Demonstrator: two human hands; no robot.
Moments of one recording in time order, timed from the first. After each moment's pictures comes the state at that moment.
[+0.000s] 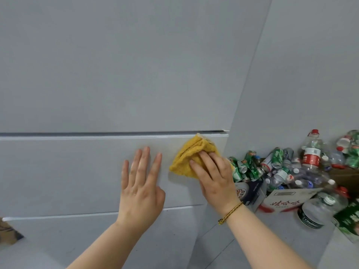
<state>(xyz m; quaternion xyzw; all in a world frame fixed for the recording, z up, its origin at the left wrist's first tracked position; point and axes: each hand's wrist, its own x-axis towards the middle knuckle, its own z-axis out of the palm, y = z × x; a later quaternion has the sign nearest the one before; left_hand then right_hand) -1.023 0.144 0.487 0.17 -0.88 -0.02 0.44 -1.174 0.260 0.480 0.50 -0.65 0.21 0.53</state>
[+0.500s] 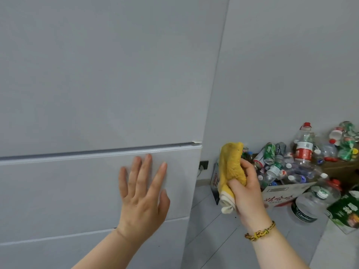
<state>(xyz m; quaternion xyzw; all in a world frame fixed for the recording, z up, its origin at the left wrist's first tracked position) -1.089 0.163 0.479 0.11 -0.85 0.07 0.51 -1.215 0.323 0.510 0.16 -0.68 0.71 -0.09</state>
